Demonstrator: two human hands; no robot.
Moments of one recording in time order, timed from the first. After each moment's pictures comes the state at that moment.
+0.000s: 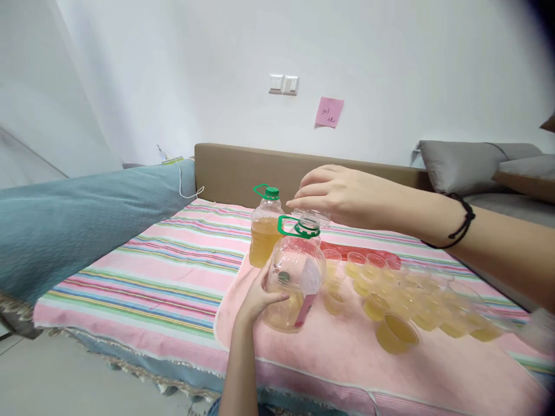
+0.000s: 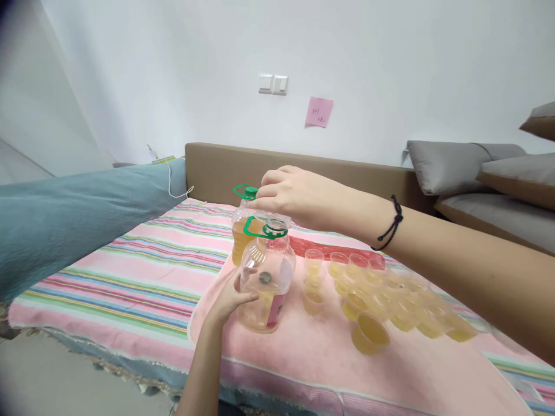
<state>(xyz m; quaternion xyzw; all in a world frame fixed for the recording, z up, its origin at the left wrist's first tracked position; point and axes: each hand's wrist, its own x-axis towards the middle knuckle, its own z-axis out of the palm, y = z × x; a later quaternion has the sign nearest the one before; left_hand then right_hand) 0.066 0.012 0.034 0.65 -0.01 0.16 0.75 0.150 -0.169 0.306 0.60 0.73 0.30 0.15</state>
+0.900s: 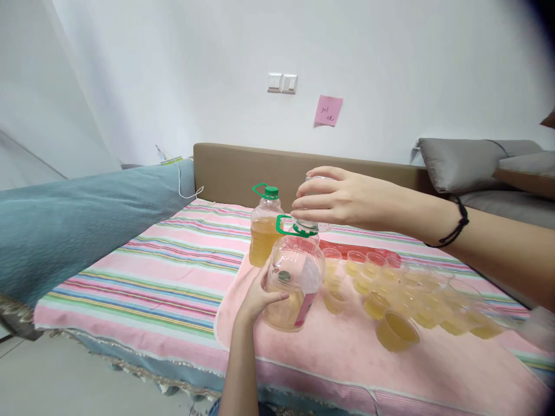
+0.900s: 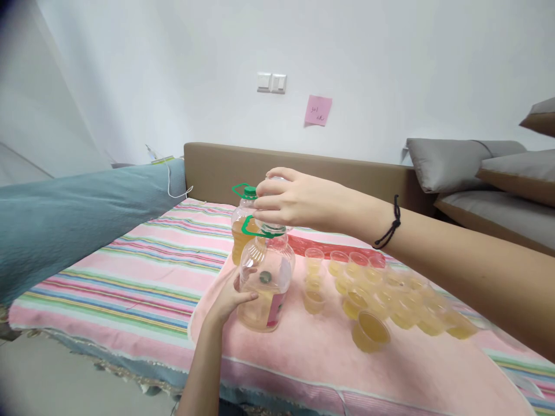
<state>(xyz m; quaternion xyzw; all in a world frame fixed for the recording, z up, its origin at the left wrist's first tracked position) 0.066 0.011 0.034 0.64 -0.02 0.16 0.75 0.144 -0.179 0.304 0.56 0.74 0.32 0.18</state>
